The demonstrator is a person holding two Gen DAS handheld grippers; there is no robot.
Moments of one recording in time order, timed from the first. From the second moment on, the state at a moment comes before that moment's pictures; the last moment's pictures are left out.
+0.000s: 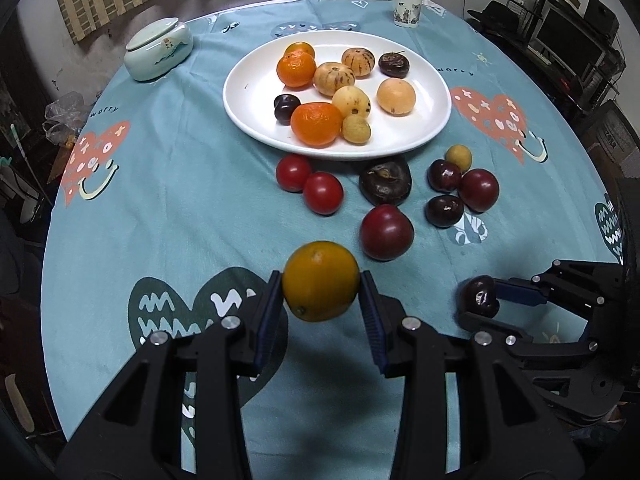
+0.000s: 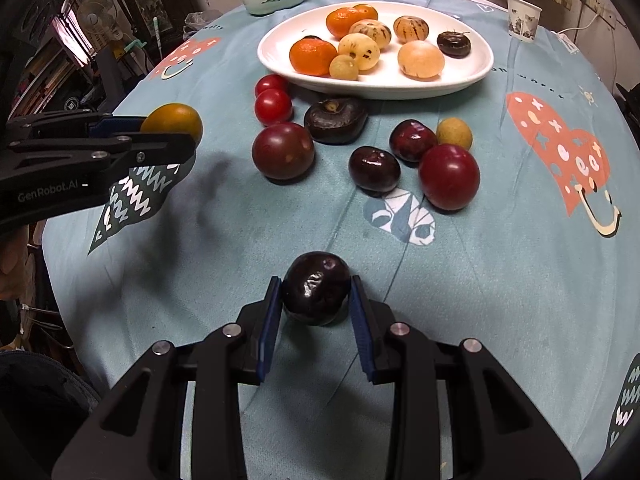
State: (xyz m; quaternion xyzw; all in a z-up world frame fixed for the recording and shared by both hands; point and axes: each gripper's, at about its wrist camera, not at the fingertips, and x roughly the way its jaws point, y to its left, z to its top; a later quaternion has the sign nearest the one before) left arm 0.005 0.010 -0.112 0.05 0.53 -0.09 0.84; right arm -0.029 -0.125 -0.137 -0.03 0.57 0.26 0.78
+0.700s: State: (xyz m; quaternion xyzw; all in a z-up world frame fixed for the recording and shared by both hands) left arm 0.011 0.017 -0.140 0.05 0.56 -0.07 0.83; right arm -0.030 -0.128 -0.141 -0.02 0.57 0.26 0.78
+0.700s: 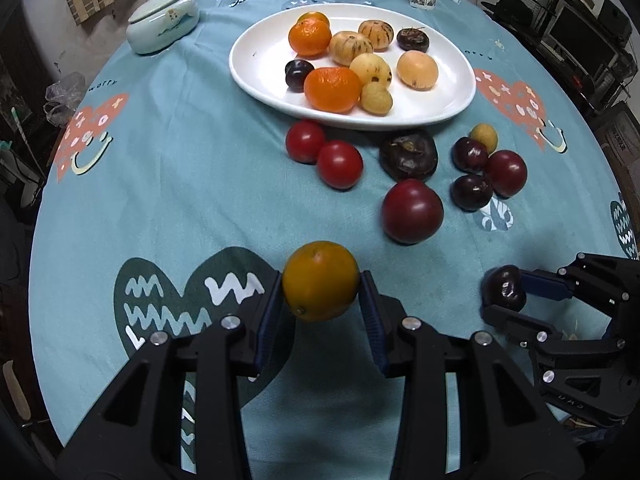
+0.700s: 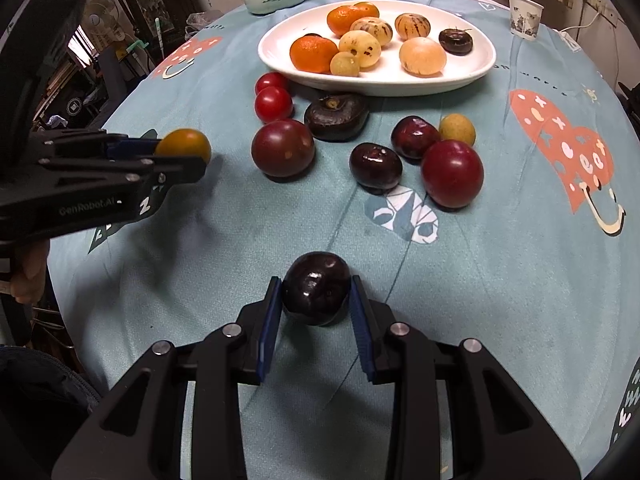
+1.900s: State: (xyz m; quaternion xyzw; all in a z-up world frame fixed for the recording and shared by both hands) left arm 0.043 0.008 -0.115 0.04 0.53 -0.10 0.84; right arm -0.009 -0.125 -0.109 -0.04 0.53 0.28 0.80
